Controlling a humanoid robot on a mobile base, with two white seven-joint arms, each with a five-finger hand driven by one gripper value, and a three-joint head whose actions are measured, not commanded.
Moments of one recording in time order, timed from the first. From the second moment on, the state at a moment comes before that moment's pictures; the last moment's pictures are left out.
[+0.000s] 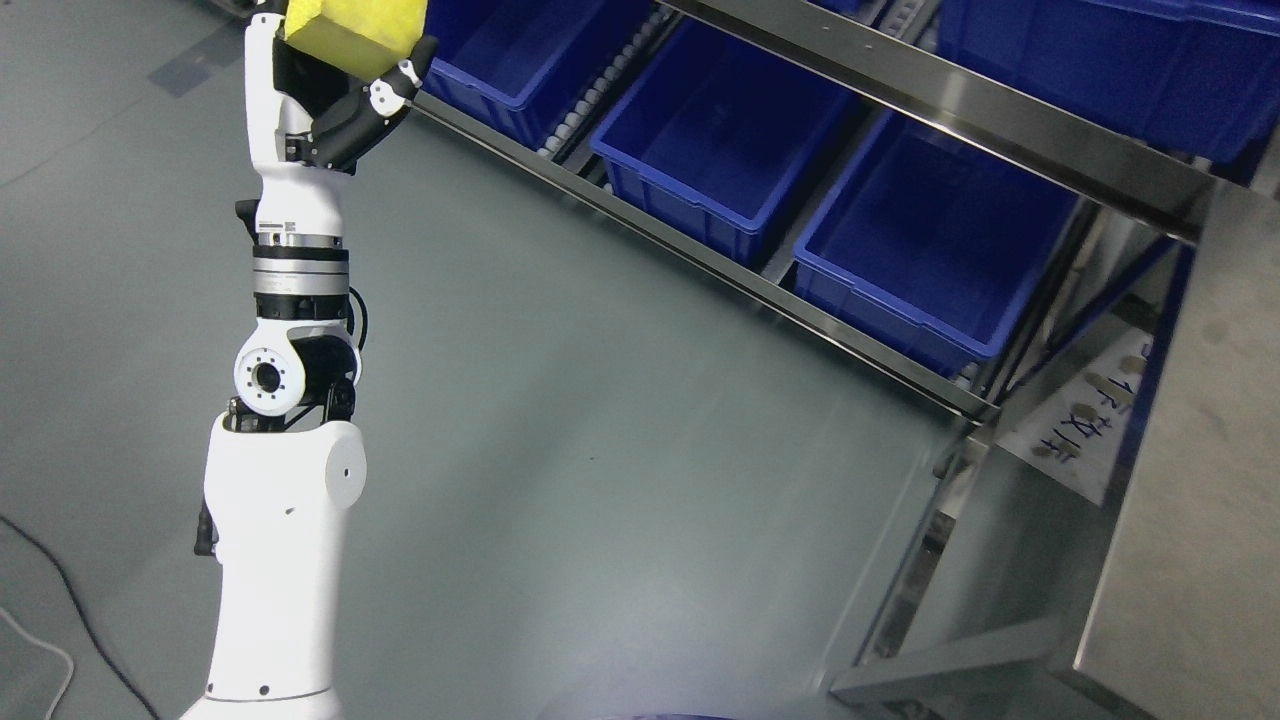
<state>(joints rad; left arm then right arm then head) -0.45 0.00 0.01 -1.49 0.28 -0.38 -0.12 0.00 0.00 0.00 0.00 0.00 -0.02 -0.03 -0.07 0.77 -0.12</state>
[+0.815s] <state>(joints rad) -0.46 0.00 0.11 -1.55 0.28 -0.34 -0.13 0.00 0.00 0.00 0.00 0.00 -0.02 -0.03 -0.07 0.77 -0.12</state>
